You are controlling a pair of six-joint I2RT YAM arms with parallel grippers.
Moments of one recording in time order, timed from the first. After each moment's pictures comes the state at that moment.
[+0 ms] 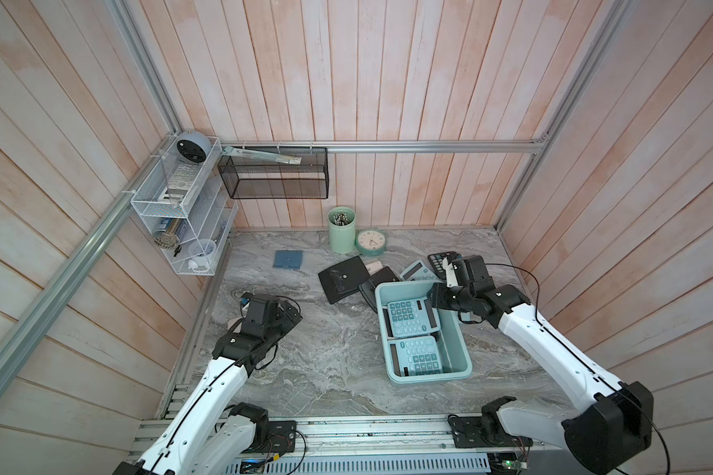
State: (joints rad) left arm -0.23 0.87 0.69 -0.68 -0.12 -0.91; right arm 0.42 1.22 1.05 -0.70 -0.06 0.45
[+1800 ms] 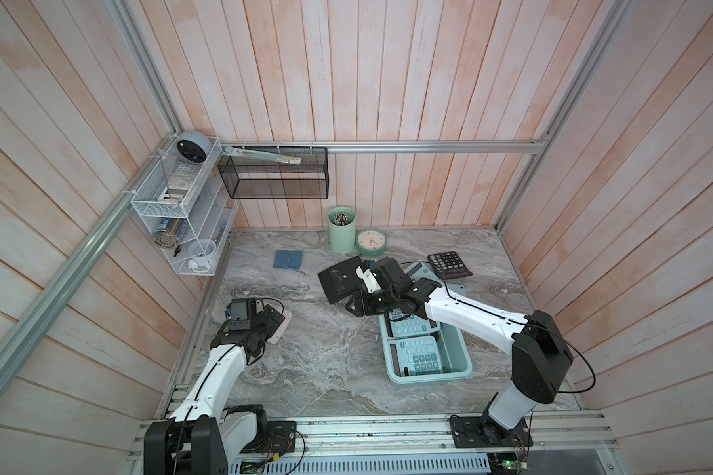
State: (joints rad) left arm 0.10 1.07 0.59 -0.46 0.08 -0.84; right arm 0.82 1.69 1.28 -0.41 -0.28 0.60
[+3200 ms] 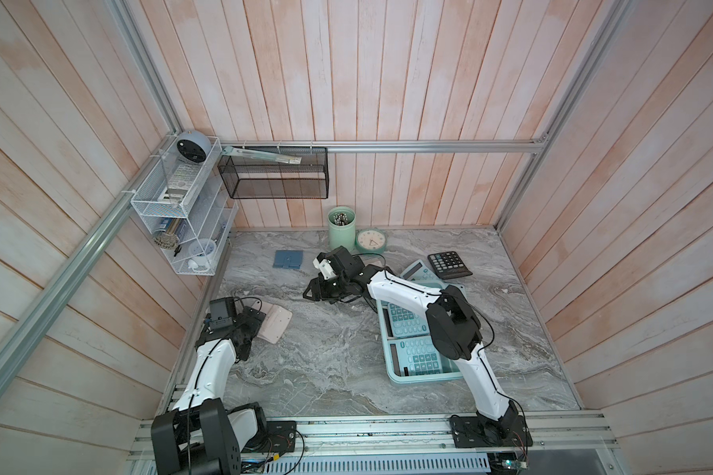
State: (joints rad) left arm 0.29 1.14 0.58 -0.45 0.19 -0.93; right arm 0.87 2.33 1.94 -0.36 -0.45 0.66
